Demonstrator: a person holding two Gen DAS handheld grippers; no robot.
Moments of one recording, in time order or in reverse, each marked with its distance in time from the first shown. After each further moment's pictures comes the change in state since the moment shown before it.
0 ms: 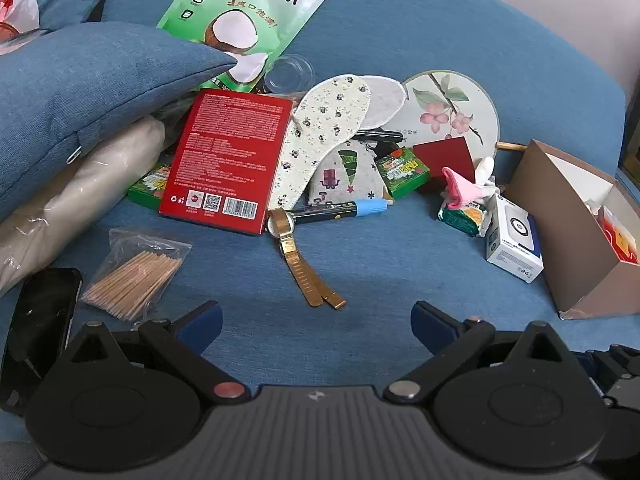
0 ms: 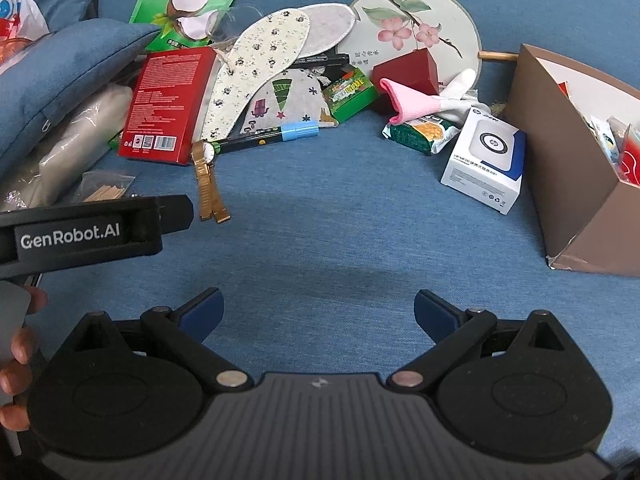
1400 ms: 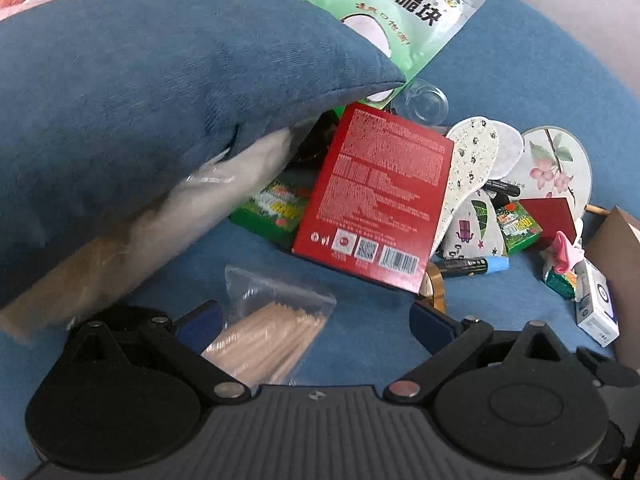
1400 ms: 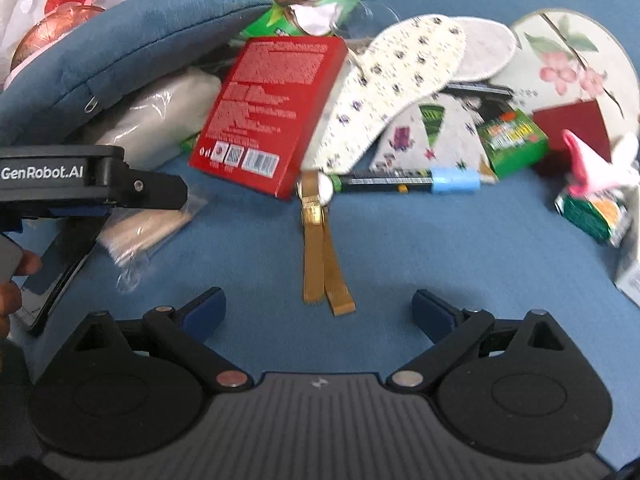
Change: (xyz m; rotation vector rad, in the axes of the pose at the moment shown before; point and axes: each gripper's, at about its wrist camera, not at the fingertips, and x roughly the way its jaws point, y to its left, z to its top) left arm 0.038 0.114 0.027 -0.132 -0.052 0.084; right arm 0.097 0.060 0.033 -0.192 -0.109 0.239
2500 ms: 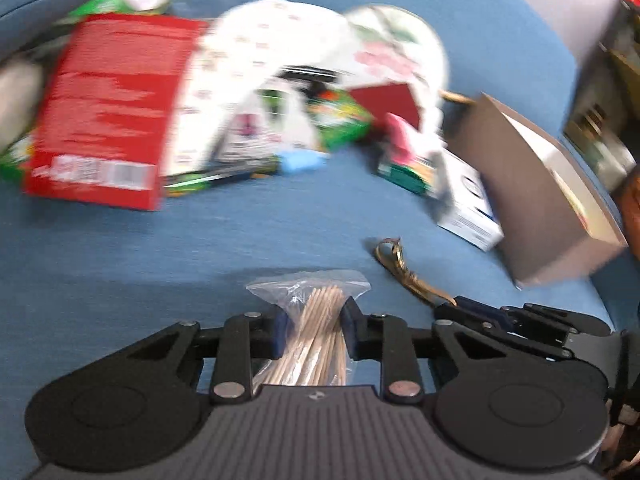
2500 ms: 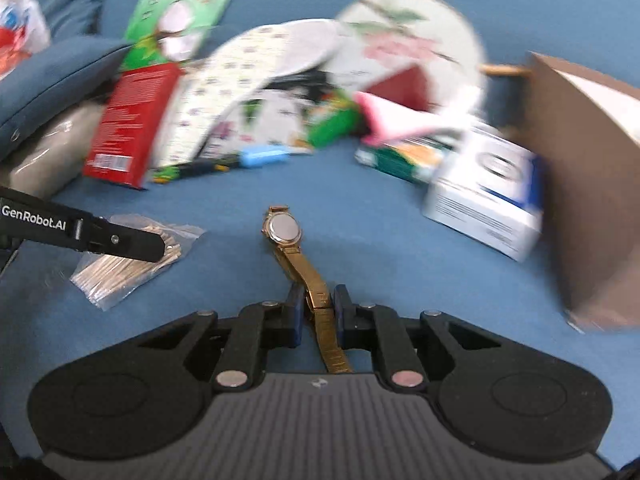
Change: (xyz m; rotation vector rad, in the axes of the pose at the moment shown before) left arm 0.034 -0.119 -0.027 0.121 0.213 -0.320; right arm -0.077 -0.097 -0.055 0.140 -0.041 -0.200
